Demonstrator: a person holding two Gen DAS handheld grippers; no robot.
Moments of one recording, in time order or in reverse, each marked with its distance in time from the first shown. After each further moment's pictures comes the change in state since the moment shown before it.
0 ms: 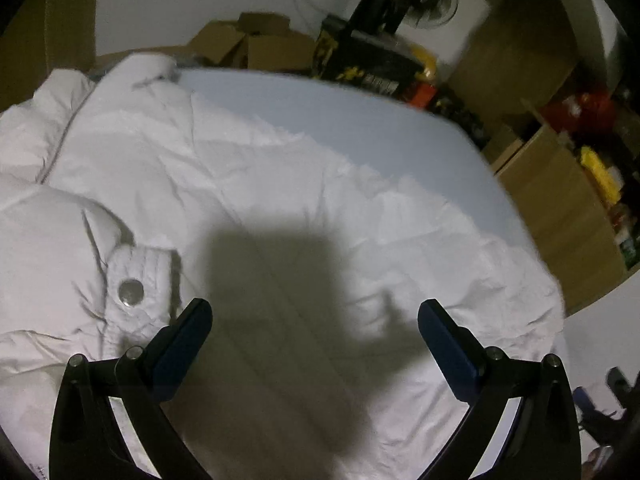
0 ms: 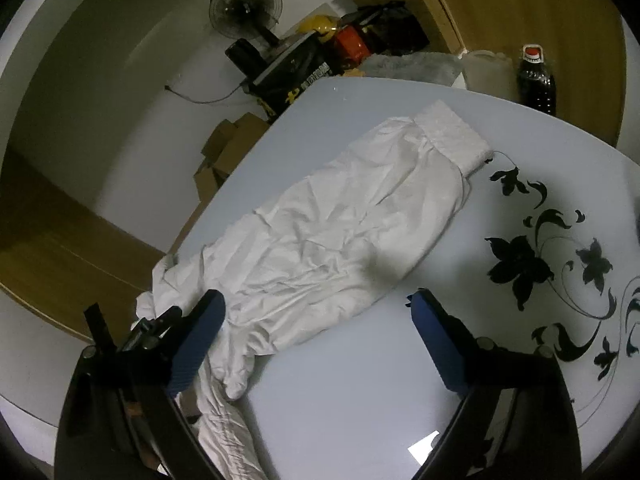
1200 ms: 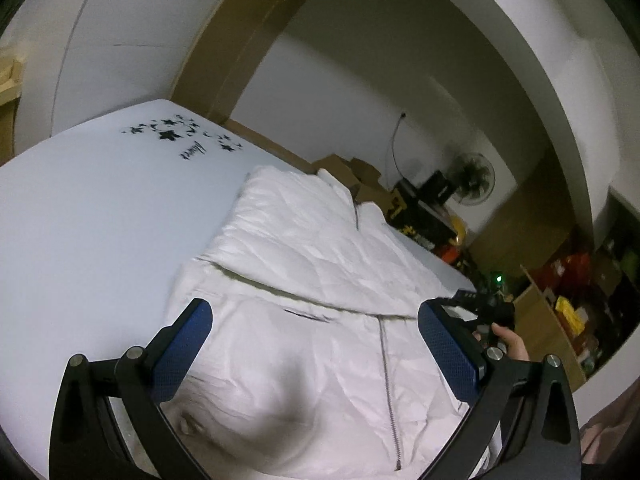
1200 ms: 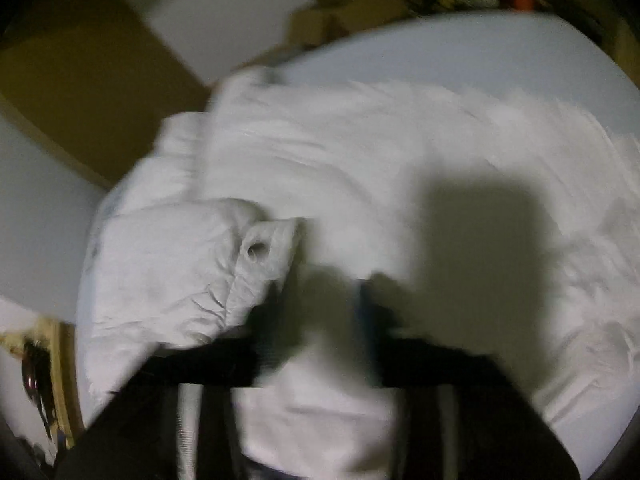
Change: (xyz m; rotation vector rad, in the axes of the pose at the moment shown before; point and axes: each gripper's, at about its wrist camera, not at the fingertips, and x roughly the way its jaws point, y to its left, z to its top) left arm -0.375 0.290 -0.236 -0.338 -0.513 -0.008; right arm 0.169 0.194 -0.077 -0.382 0.397 -0.007
